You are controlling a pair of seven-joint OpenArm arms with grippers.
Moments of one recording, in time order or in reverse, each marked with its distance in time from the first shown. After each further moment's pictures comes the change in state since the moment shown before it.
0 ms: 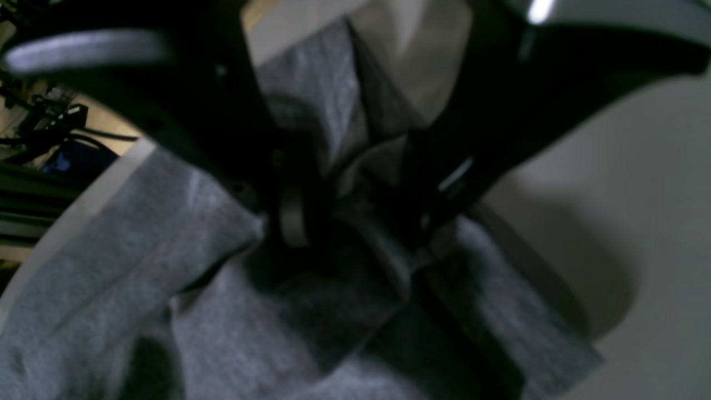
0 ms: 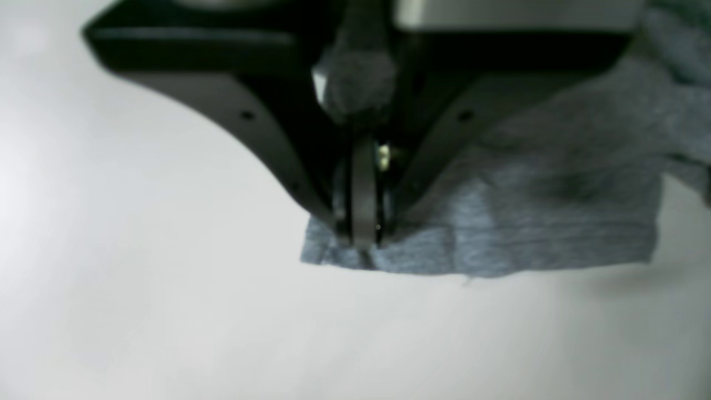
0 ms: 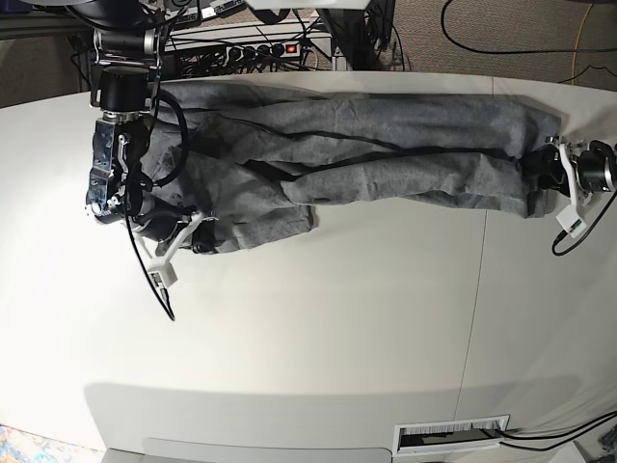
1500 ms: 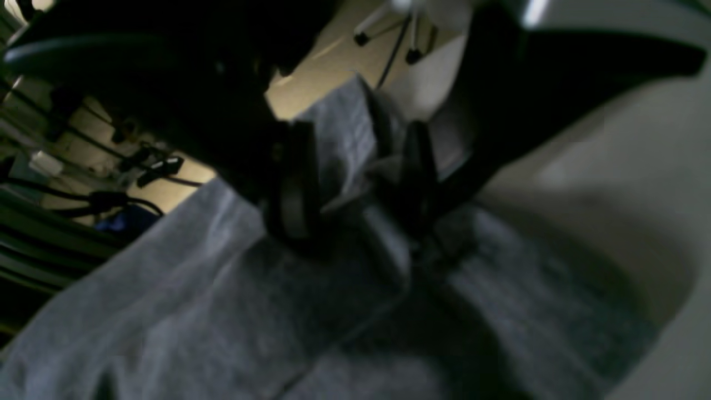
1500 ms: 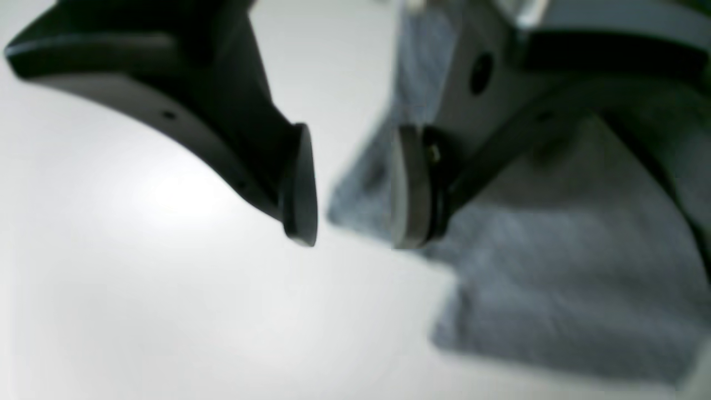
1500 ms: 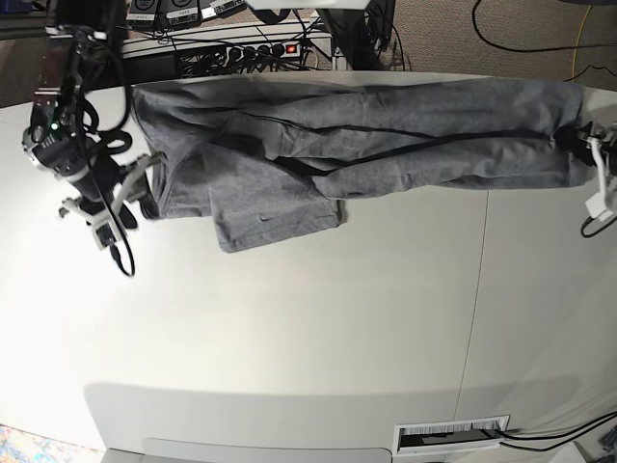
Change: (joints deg) left arm -3.8 -6.3 2.4 -3.7 -21.0 1.0 25.0; right arm -20.2 8.0 10.5 39.5 -0.6 0.1 -5.7
